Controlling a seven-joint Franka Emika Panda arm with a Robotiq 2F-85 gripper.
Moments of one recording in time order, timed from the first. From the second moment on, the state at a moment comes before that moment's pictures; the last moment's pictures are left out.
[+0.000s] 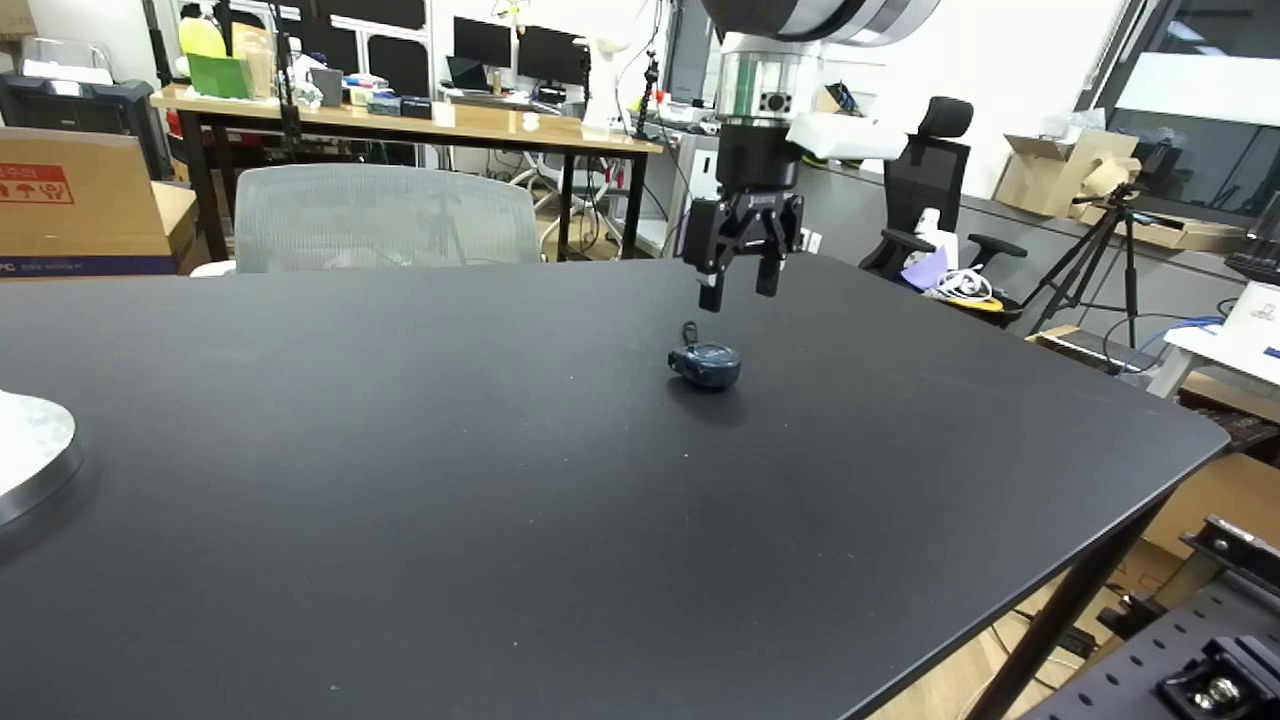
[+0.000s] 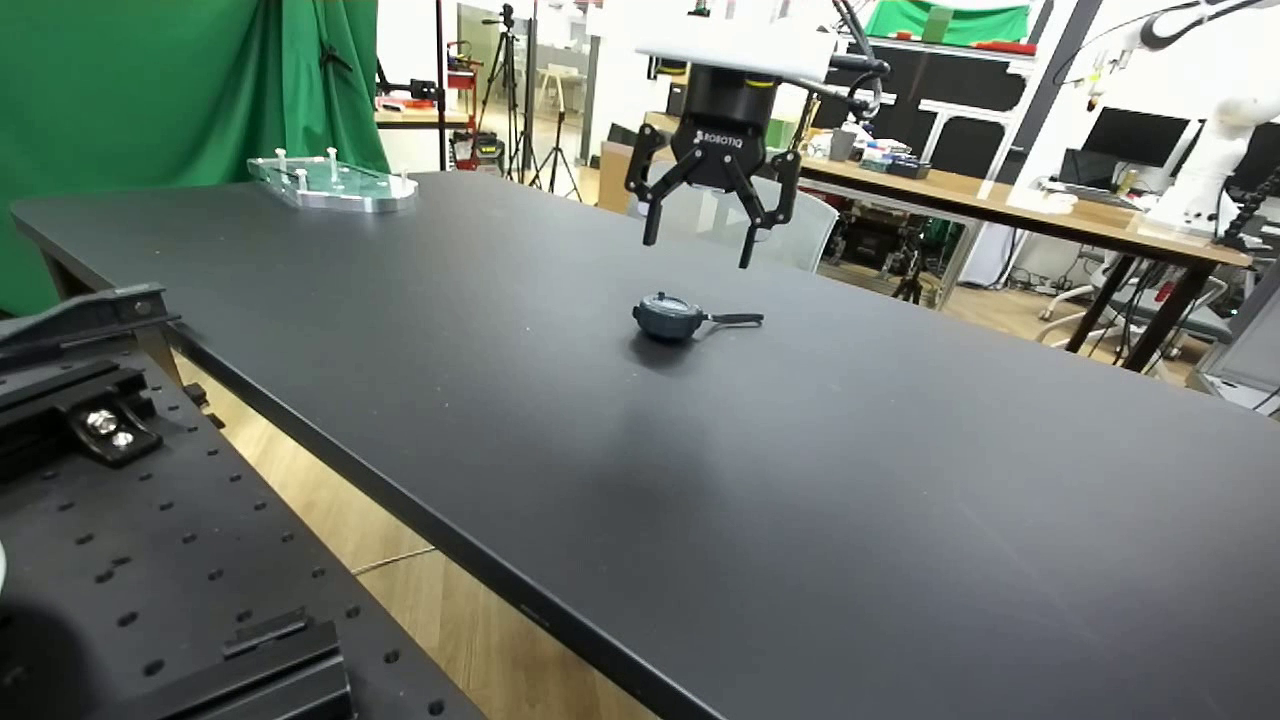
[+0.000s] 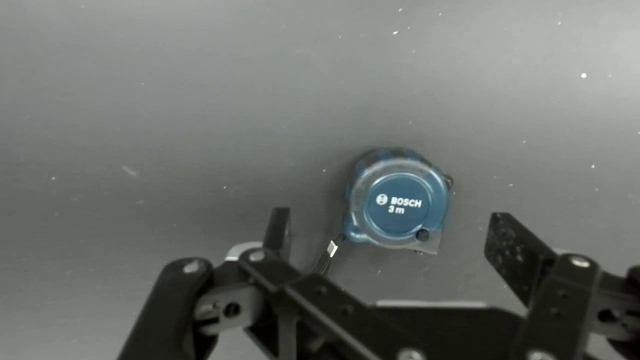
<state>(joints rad) -0.03 0.32 -0.02 -2.24 -0.06 2.49 -0.32</state>
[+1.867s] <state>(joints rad) -0.02 0.52 0.00 -2.09 -0.06 2.44 -0.27</state>
